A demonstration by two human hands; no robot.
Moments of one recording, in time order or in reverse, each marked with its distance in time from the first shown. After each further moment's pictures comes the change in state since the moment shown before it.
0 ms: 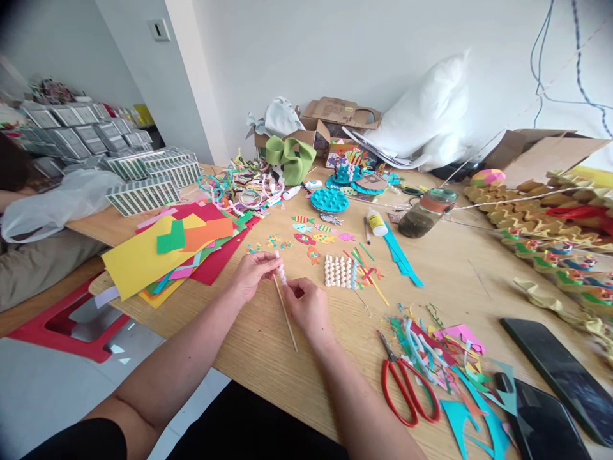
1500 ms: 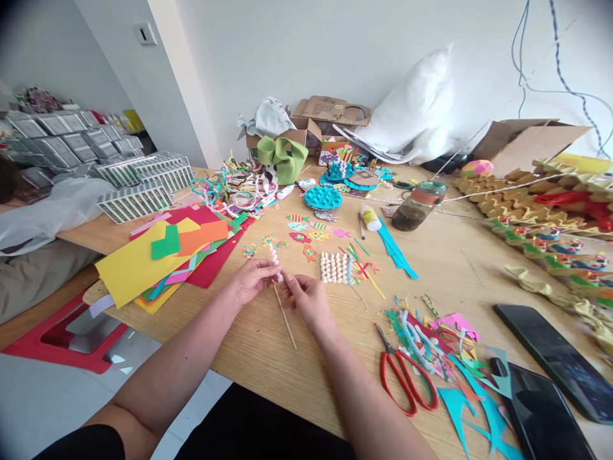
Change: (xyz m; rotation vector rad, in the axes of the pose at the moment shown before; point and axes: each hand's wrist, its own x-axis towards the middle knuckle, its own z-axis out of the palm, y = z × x) left_hand -0.001 -0.003 -0.003 -0.056 -0.235 -0.208; right_hand 0.005 -0.004 -0.008 0.497 -0.146 0.189
